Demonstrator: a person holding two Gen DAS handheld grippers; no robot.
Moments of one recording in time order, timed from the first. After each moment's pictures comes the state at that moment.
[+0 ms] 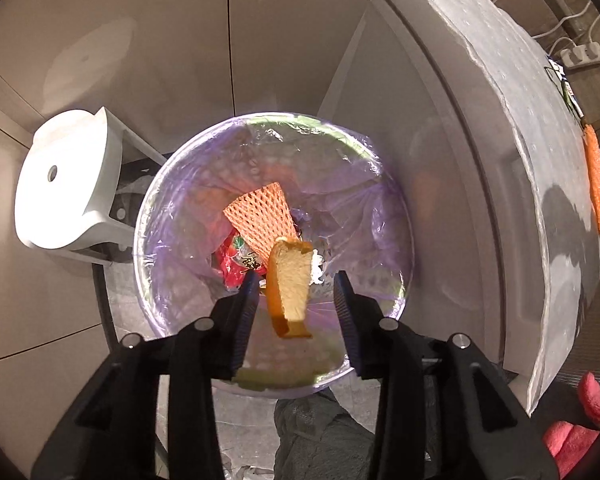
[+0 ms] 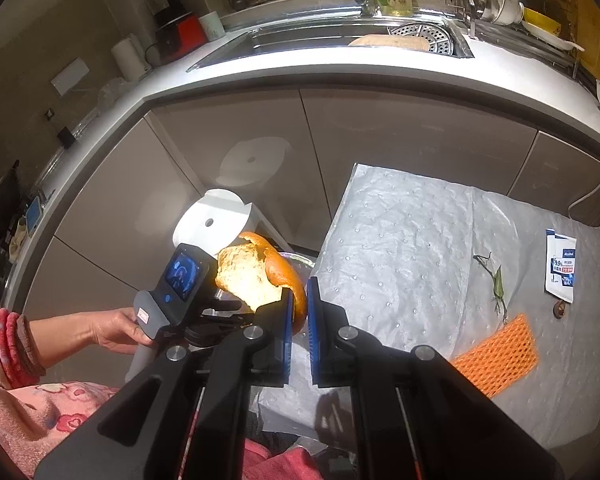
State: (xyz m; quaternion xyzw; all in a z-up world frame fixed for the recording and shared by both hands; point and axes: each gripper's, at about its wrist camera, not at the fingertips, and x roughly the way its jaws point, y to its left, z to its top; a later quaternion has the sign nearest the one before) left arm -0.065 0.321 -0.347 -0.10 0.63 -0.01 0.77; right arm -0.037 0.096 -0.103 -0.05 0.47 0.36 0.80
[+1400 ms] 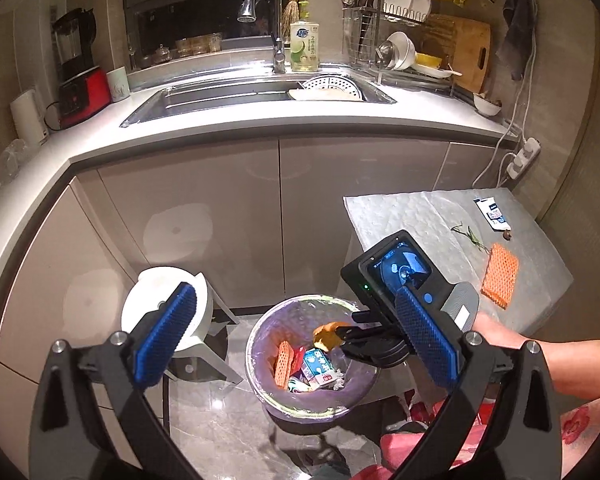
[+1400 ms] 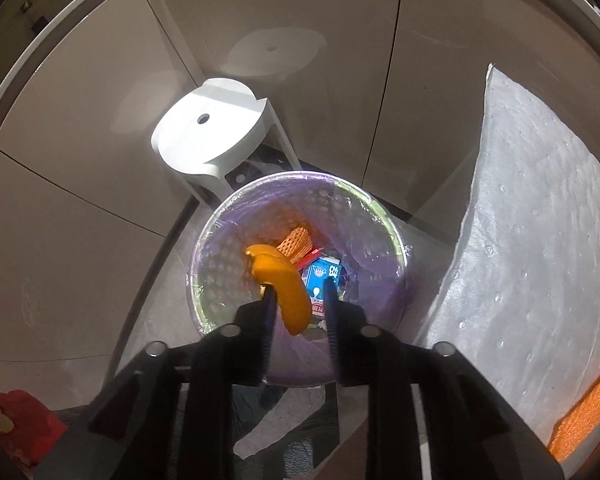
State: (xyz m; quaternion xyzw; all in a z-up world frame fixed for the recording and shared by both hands) left arm -0.186 0.318 -0.072 -0.03 0.37 0.07 0.93; right arm -0.049 0.254 -0.271 -0.18 0.57 0.36 0.72
